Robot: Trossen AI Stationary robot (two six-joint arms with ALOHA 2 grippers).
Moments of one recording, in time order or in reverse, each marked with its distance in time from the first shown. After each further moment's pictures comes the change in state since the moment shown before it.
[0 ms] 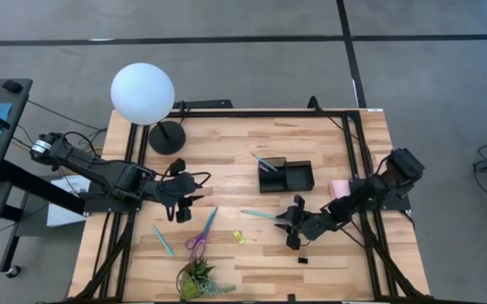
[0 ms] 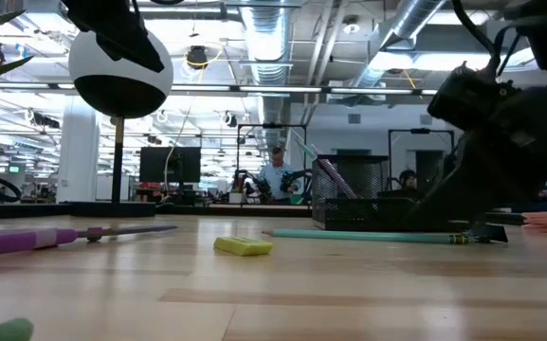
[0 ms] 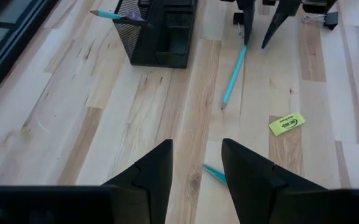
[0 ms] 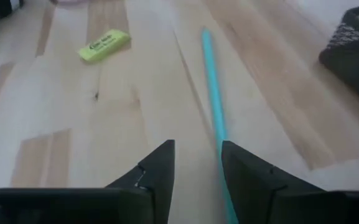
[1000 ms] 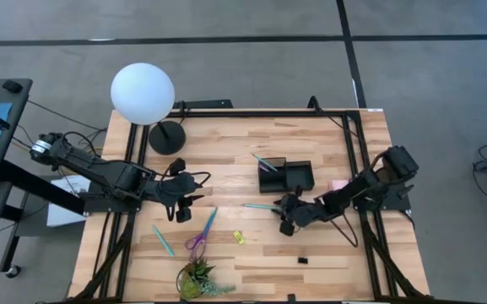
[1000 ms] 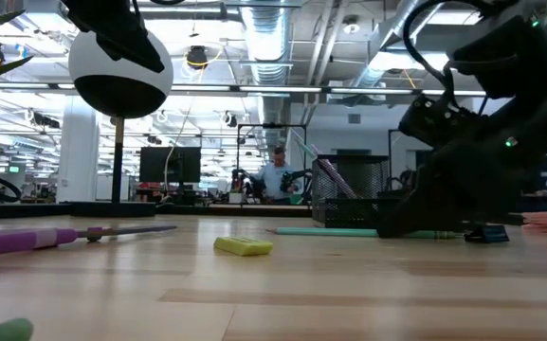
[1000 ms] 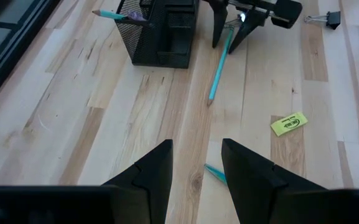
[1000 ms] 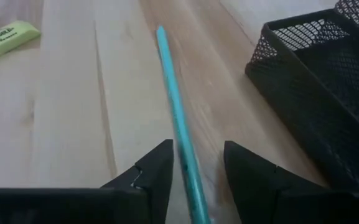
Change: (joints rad) left arm 0.000 0.000 0.000 -0.002 -0.006 0.002; right arm -0.154 0.030 0.003 -0.033 -0.001 -0.130
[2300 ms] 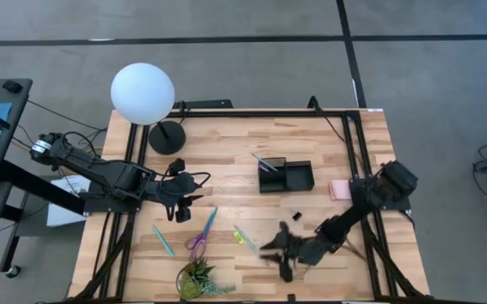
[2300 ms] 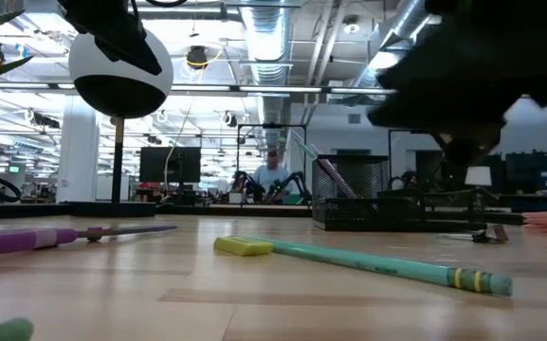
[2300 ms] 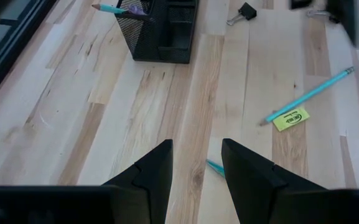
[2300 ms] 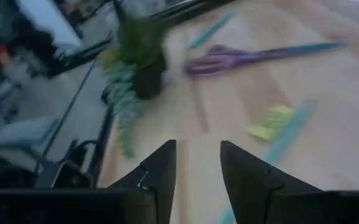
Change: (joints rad) left arm 0.000 0.000 0.000 -0.017 0.003 -0.005; right arm 0.300 0.111 0.309 0.155 0.000 0.175
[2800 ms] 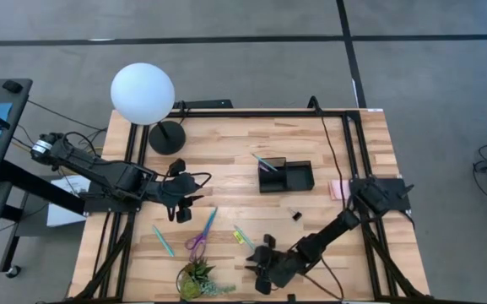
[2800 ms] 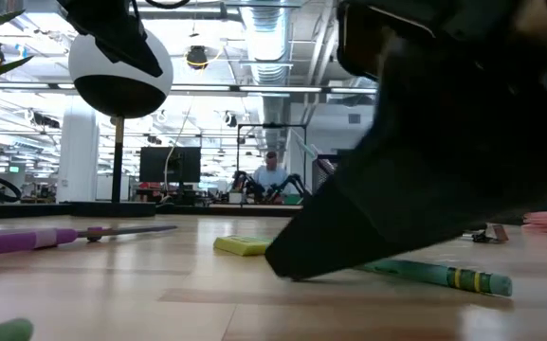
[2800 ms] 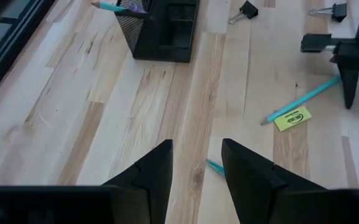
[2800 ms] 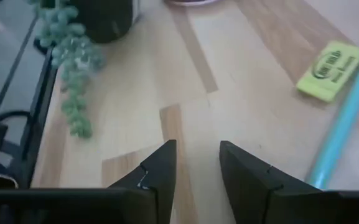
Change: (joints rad) left arm 0.000 0.011 0.001 0.002 -0.001 -0.005; right arm -0.015 0.285 0.378 -0.398 -0.024 0.145
